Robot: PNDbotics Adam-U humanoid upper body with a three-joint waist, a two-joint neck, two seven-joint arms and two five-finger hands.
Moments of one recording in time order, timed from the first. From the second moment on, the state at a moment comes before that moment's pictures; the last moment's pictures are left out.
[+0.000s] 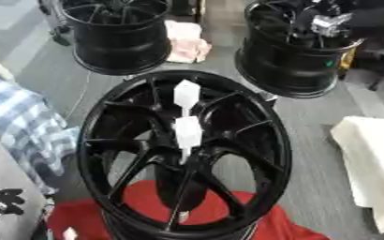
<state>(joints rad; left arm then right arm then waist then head) -0.11 0.32 0.52 -1.05 -0.13 -0.41 -0.67 -0.99 -0.62 0.41 -1.48 0.15 0.27 0.65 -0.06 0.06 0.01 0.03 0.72</state>
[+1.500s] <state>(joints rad) -0.13 0.31 0.50 -1.07 -0.13 -0.38 -0.71 -1.09 -0.19 0.41 -1.05 0.73 0.14 0.84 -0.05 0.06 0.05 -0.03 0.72</state>
